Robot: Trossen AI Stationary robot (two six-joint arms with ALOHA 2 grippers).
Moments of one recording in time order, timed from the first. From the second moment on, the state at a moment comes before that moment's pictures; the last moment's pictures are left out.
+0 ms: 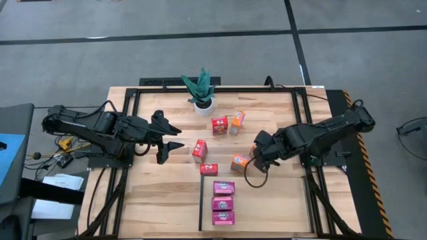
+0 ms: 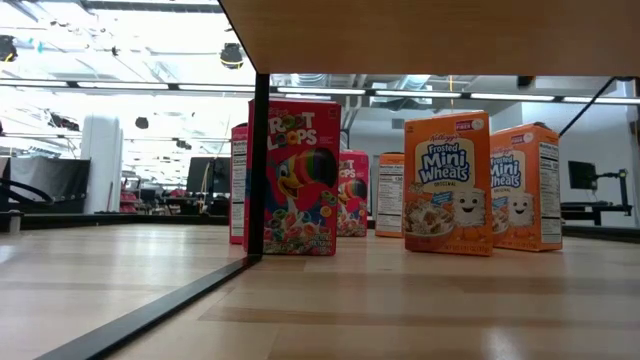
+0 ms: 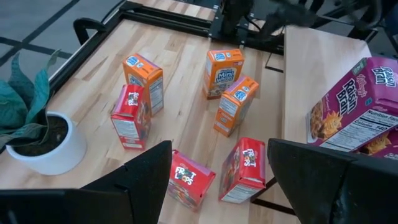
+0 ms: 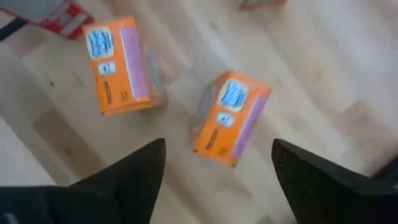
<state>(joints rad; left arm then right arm) -0.23 1.05 1.19 -0.63 -0.38 -0.34 0.30 1.41 1.29 -1.28 0.28 0.96</state>
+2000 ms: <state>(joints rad) -0.23 1.05 1.19 -0.64 -0.40 -0.33 0.39 1.31 1.64 -1.25 0.05 0.78</state>
